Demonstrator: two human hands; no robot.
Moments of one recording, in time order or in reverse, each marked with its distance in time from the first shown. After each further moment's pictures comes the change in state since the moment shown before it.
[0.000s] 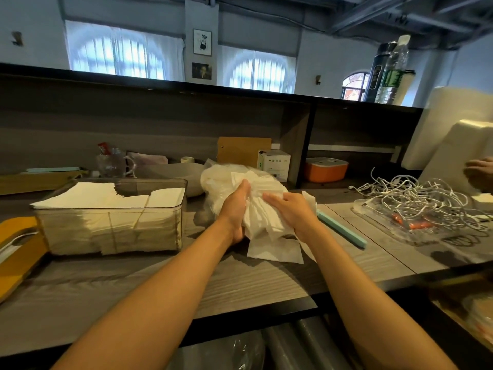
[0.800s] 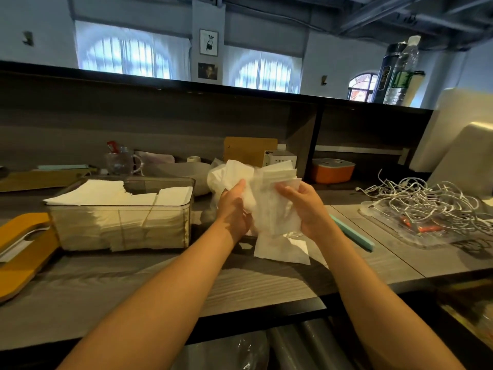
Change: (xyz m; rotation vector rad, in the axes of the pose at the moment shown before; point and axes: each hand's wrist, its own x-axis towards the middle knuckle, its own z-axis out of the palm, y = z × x) left_hand -0.003 0.013 0.000 -0.288 0.222 0.078; right_hand -0.013 -0.010 -0.005 0.426 -0.173 -0.202
